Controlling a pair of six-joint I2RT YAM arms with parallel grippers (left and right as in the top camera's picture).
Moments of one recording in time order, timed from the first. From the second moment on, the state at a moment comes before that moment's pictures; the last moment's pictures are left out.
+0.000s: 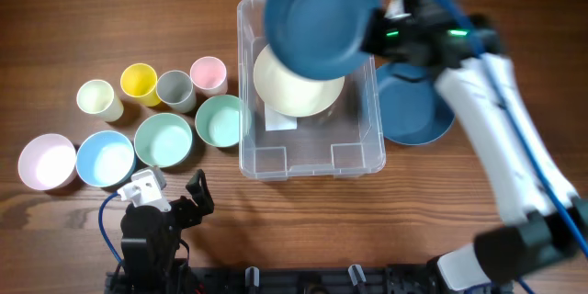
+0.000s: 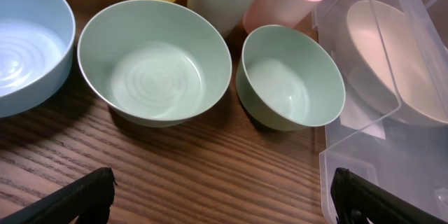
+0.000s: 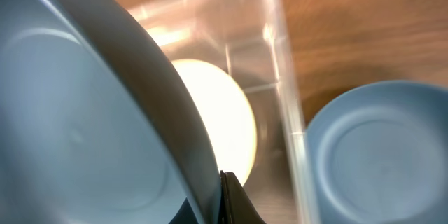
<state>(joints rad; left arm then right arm) -0.04 0.01 0.22 -0.78 -0.03 -0.43 0.34 1.70 1.66 -0.93 -0.02 0.53</state>
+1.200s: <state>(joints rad) -0.04 0.01 0.22 -0.78 -0.03 -0.43 -0.10 1.83 1.27 -0.88 0.01 0.57</state>
